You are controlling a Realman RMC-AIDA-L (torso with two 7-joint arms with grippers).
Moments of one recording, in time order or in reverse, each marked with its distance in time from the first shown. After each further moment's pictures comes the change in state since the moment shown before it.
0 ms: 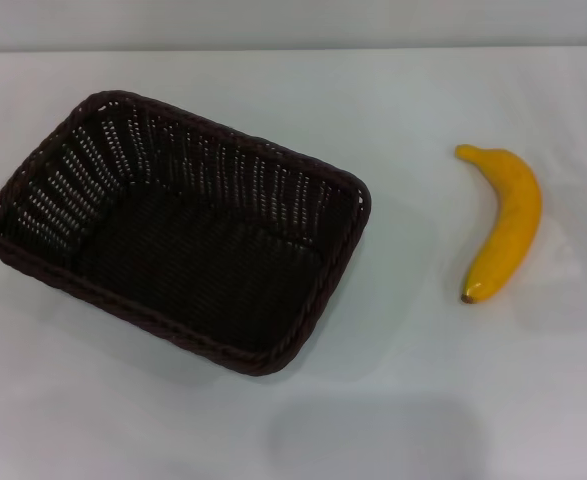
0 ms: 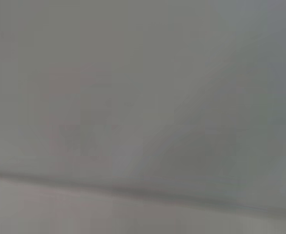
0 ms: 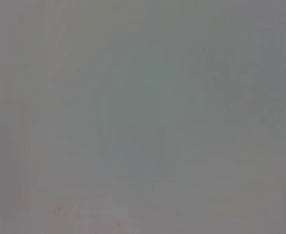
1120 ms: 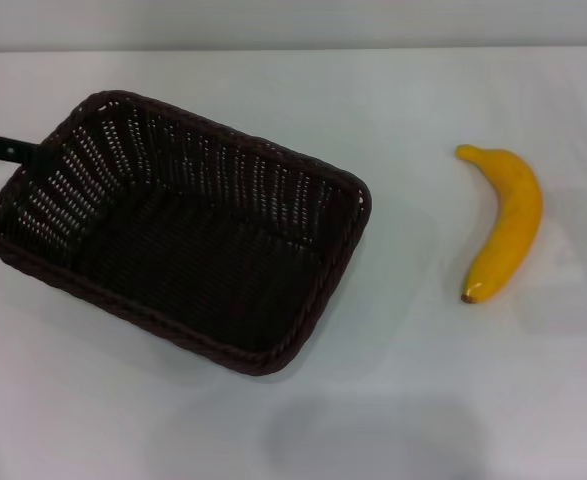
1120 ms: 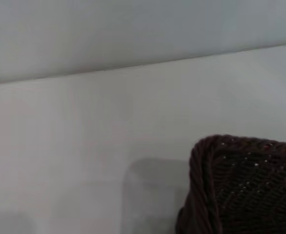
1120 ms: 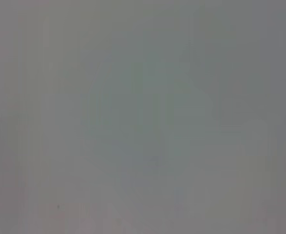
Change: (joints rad) left arm -0.368 0.023 0.067 -0.229 0.539 -0.009 0.001; right arm 0.005 0.004 0.009 0.031 0.012 -0.001 0.003
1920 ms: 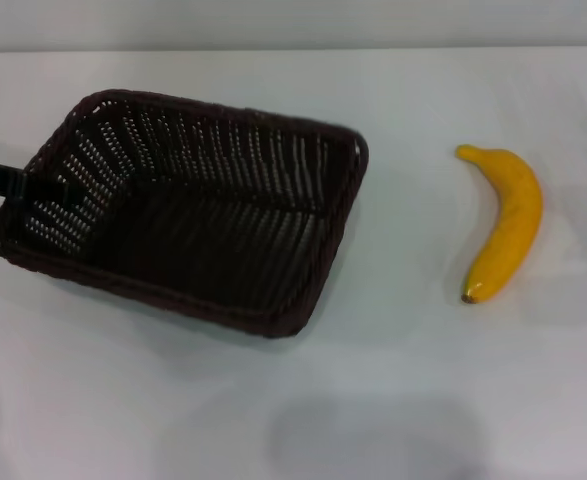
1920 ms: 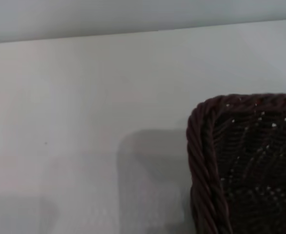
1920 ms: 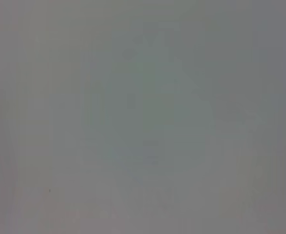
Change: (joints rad) left arm -0.001 -0.064 0.004 -0.081 0.056 0.121 0.032; right arm 0.010 -0.003 0.000 -0.009 0.000 -0.061 0.001
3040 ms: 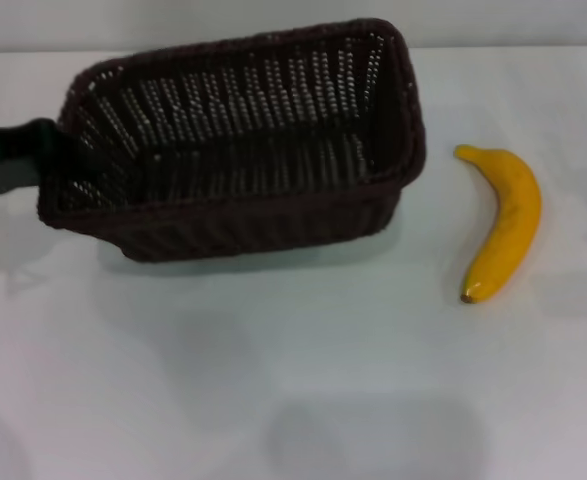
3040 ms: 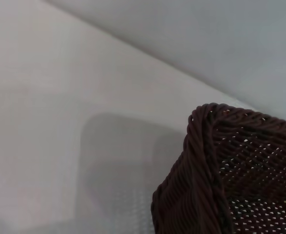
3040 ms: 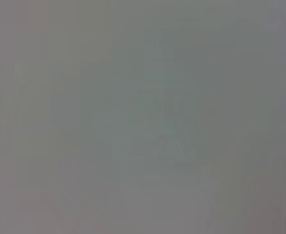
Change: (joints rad) left arm 0.130 -0.204 0.028 0.530 -0.088 -0.220 -0.687; right arm -0.071 -0.015 0.020 -0.239 -0.007 0.000 0.015
